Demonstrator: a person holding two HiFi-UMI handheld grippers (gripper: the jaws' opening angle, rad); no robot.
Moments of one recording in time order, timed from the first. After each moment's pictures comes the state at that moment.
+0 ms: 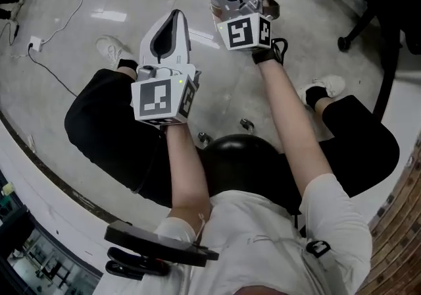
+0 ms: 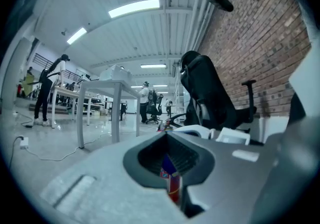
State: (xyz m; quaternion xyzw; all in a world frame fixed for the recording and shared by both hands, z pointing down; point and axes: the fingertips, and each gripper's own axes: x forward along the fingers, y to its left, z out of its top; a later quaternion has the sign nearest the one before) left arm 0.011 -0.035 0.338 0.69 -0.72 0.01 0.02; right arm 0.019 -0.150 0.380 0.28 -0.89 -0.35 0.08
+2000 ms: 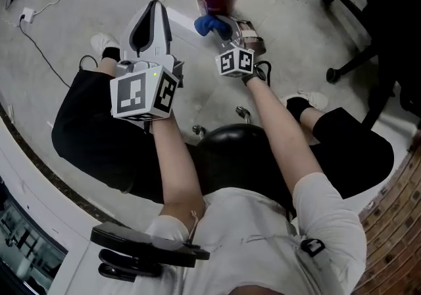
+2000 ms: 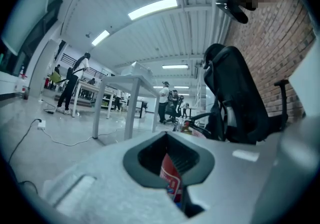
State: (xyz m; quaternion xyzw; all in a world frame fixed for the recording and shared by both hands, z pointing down) left arm -0.019 -0.103 0.348 0.60 -0.80 -0.04 0.05; right arm 0.035 -0.160 0.628 0.11 -0.91 -0.31 0.24
